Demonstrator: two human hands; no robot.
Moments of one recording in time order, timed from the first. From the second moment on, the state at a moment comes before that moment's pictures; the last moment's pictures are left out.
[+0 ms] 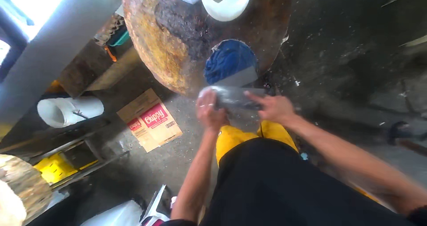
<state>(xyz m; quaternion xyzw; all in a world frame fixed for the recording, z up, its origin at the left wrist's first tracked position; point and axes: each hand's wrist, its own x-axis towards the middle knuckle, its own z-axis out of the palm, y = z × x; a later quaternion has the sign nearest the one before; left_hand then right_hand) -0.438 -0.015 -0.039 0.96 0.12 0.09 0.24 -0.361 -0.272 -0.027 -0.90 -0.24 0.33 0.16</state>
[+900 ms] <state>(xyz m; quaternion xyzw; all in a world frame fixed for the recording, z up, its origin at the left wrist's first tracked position) -0.505 0.226 0.177 0.63 0.32 0.31 0.64 -0.401 -0.029 0.104 -0.40 -0.02 0.64 0.66</state>
